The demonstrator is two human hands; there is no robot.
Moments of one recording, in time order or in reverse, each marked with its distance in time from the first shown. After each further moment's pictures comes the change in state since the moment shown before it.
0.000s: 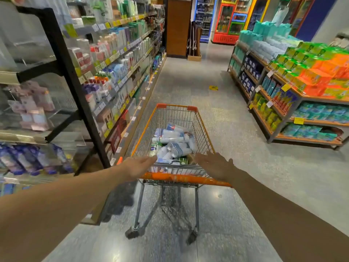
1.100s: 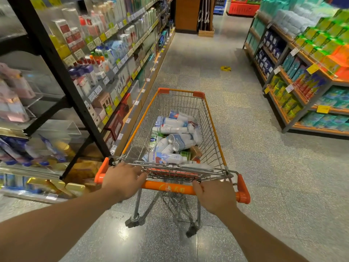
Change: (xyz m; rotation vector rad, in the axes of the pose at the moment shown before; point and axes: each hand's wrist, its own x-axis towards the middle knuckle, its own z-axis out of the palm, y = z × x) left_hand 0.064 -0.020 0.053 0.470 0.360 -0.004; right_hand 0.049 0.039 0.083 -0.302 0.197 -0.066
